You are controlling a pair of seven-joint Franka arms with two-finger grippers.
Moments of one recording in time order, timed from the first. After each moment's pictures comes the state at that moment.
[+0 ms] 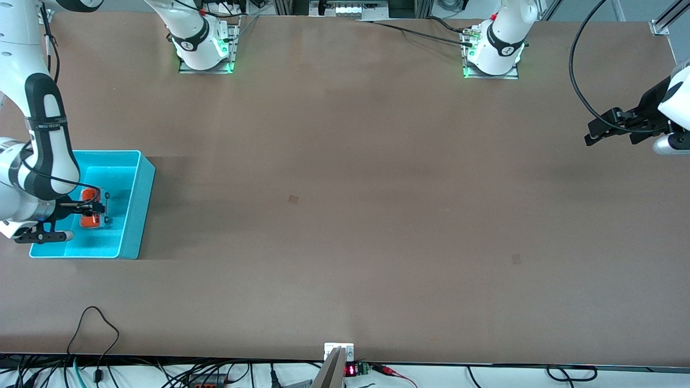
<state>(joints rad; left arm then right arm) 0.08 -0.02 -0.05 -1.66 -0.04 1.63 -0.04 -0.17 0.68 -0.16 -1.59 0.01 2.09 -0.36</state>
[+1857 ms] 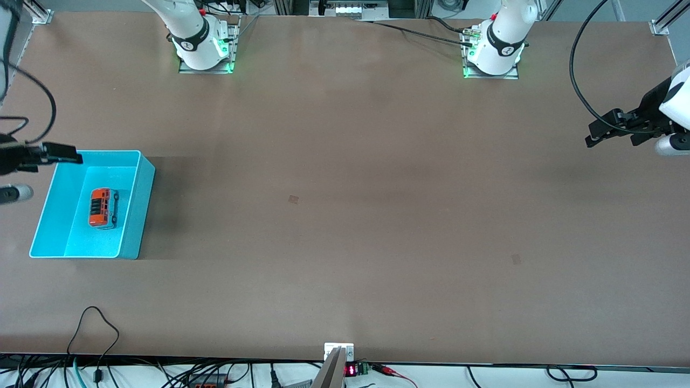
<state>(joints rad) 0.08 -0.02 -0.05 -1.66 -0.04 1.65 -0.04 0.05 0.37 -0.16 -1.19 0.01 1.30 -0.31</state>
